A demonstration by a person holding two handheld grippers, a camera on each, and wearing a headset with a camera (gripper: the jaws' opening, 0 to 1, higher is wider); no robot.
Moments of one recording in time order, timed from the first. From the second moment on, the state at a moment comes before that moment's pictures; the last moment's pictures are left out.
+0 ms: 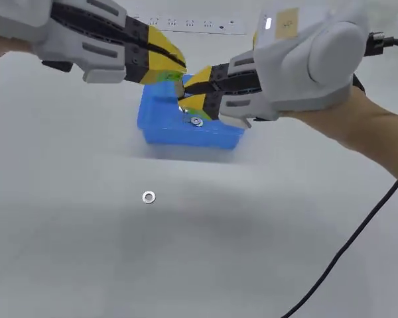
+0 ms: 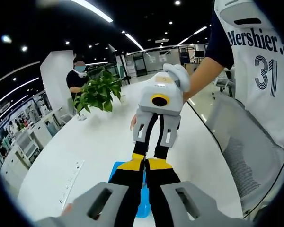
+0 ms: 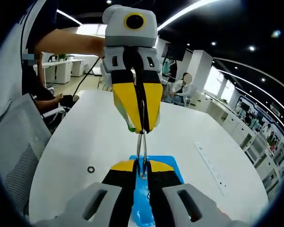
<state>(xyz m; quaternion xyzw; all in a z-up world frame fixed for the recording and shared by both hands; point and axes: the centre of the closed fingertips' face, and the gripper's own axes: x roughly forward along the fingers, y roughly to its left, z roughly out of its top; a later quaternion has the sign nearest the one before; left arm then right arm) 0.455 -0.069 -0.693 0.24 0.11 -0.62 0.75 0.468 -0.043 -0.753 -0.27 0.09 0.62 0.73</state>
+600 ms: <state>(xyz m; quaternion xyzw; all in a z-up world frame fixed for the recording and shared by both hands) 0.498 -0.074 -0.755 0.20 0.16 -0.63 0.74 0.508 -0.046 -0.816 -0.27 0.14 0.62 0.72</state>
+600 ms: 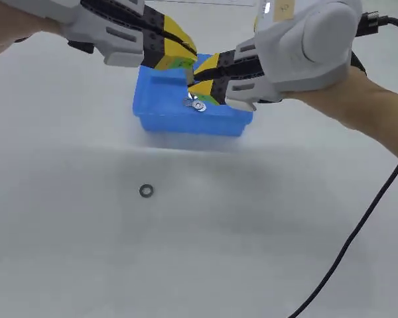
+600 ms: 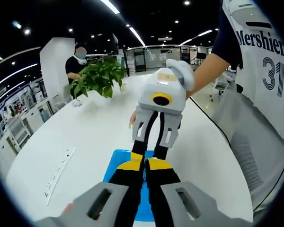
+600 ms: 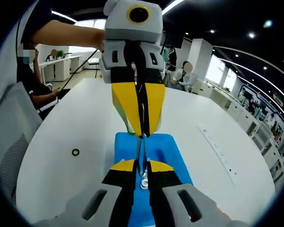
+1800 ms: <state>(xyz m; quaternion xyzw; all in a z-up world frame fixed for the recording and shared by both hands) 0.487 -0.075 -0.731 0.18 0.13 -0.62 0.75 0.499 -0.040 -0.794 -0.24 0.13 0.62 0.74</state>
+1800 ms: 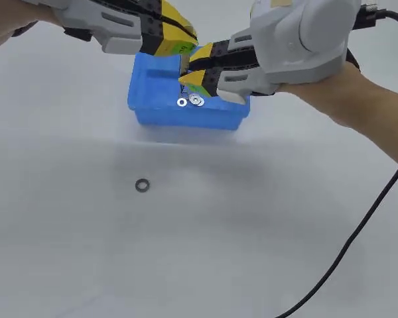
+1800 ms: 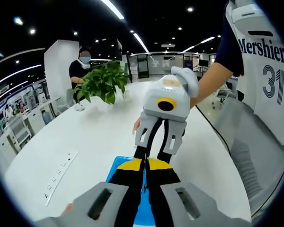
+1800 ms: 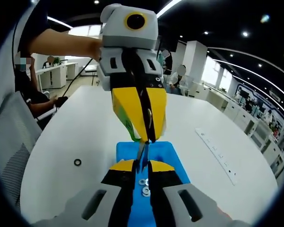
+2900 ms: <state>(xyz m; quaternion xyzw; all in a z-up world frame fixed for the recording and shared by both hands) 0.374 -0.042 -0.748 0.15 0.16 -0.60 0.77 0.373 -0.013 -0.809 -0.22 0.15 0.69 0.68</state>
